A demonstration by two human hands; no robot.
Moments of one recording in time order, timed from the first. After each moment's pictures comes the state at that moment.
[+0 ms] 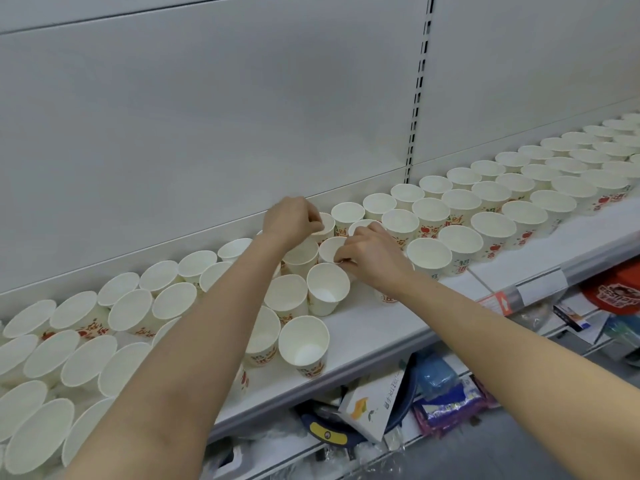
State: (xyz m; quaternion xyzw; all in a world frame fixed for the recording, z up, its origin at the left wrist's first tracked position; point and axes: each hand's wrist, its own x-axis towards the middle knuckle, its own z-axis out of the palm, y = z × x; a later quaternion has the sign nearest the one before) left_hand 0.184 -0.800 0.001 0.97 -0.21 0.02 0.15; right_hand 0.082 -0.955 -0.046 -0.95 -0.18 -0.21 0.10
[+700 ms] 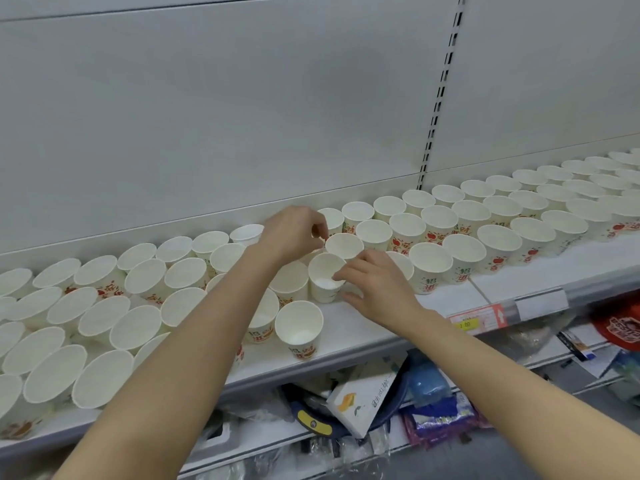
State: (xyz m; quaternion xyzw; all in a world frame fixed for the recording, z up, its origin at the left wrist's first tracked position) left_hand 0.127 -0.776 0.007 0.96 -0.26 0.04 0.14; right_hand 0.027 -0.952 -0.067 -0.92 -0.24 -0.25 0.16
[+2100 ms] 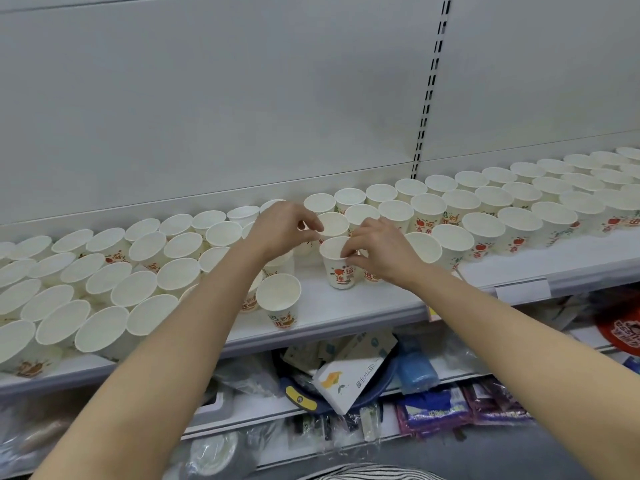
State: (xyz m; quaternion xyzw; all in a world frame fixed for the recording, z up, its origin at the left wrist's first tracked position) left_hand 0.099 -0.775 -0.009 0.95 -0.25 0.06 0.20; right_hand 0.042 -0.993 -0.038 -0.93 -0.27 -0.17 0.15
